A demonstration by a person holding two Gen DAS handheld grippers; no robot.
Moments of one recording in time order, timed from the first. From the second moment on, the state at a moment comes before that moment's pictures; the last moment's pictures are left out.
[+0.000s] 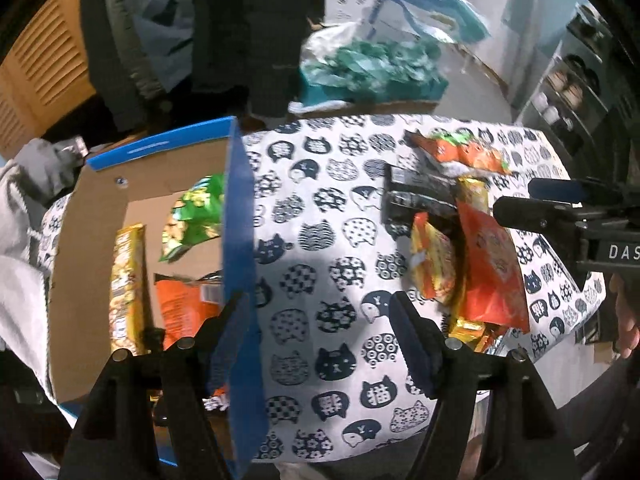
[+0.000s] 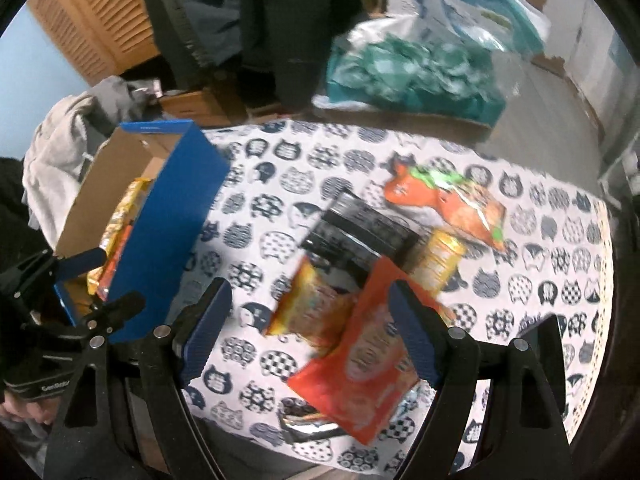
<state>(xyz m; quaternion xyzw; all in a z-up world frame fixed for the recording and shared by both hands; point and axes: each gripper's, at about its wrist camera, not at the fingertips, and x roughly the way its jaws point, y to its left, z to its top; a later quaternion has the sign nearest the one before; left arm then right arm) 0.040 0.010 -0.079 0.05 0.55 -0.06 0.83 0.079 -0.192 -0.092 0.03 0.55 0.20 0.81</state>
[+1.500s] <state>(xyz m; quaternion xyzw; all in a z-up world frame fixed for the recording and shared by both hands) 0.079 -0.064 -0.146 0.02 0.61 -0.11 0.79 0.076 -0.244 -0.199 0.05 0.63 0.17 0.75</state>
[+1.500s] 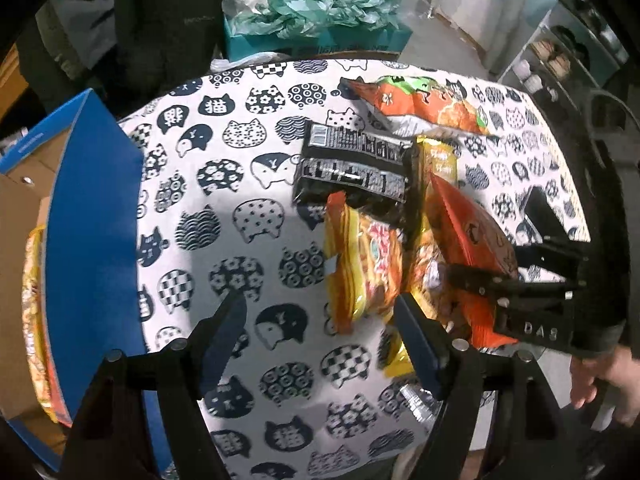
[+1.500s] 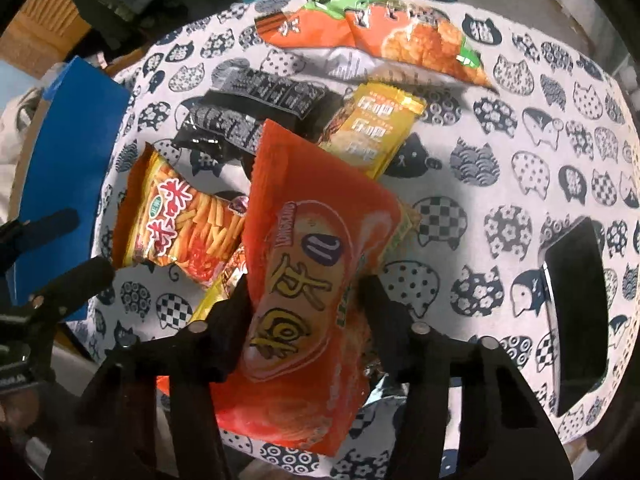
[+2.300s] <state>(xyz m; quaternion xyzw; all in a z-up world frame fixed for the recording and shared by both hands) 0.102 -0.099 -0.201 0.01 0.64 -0.13 0.76 0.080 -0.282 -0.219 0.13 0.65 0.18 0.73</state>
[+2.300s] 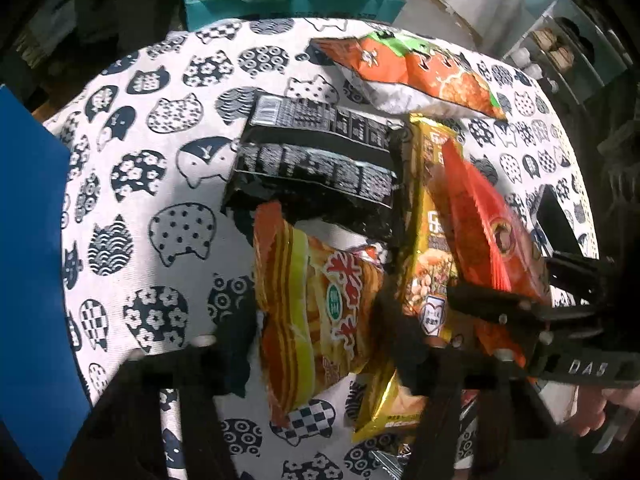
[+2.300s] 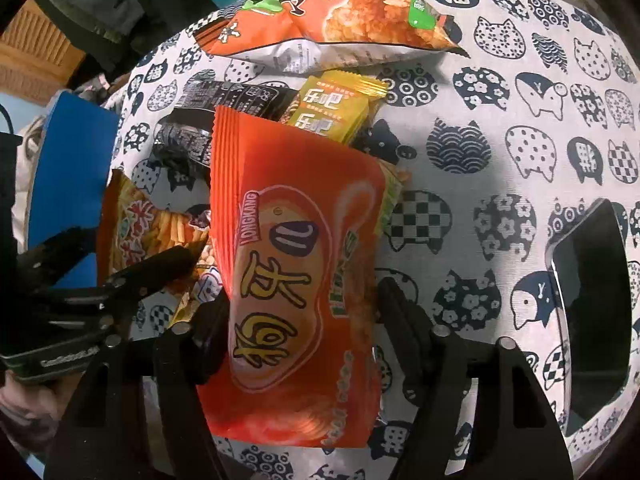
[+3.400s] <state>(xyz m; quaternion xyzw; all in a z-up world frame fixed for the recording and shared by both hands) 0.056 -0.065 -0.104 0.08 0.54 -0.10 0.83 0.065 -0.235 -0.121 -0.03 0.53 0.18 0.83</state>
